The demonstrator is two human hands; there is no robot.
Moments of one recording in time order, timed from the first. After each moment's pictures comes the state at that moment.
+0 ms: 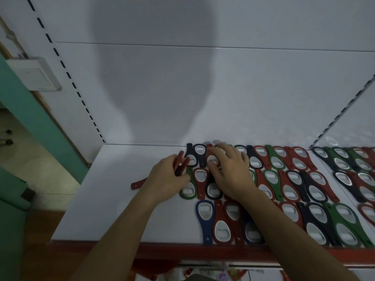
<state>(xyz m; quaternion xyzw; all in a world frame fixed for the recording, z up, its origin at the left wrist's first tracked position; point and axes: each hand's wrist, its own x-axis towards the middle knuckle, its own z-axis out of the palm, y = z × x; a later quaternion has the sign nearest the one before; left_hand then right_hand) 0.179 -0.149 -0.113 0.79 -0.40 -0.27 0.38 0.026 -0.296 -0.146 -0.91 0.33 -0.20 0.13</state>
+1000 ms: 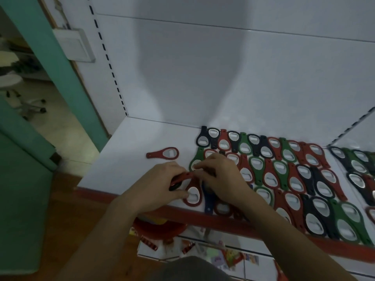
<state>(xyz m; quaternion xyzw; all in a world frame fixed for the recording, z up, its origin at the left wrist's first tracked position) 0.163 -0.062 -0.131 0.76 -0.58 -0.16 0.25 0.018 -0.235 -0.137 -0.94 0.17 -0.15 0.26</state>
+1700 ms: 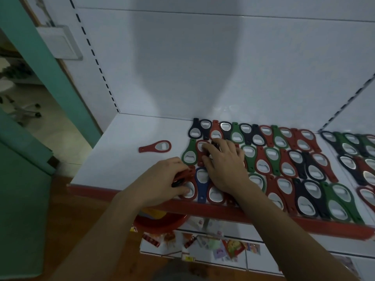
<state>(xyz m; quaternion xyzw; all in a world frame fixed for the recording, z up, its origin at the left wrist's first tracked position) 0.139 -0.072 -0.135 0.75 -0.60 -0.17 0.21 0.003 -0.245 -0.162 -0.94 0.30 -0.13 0.08</state>
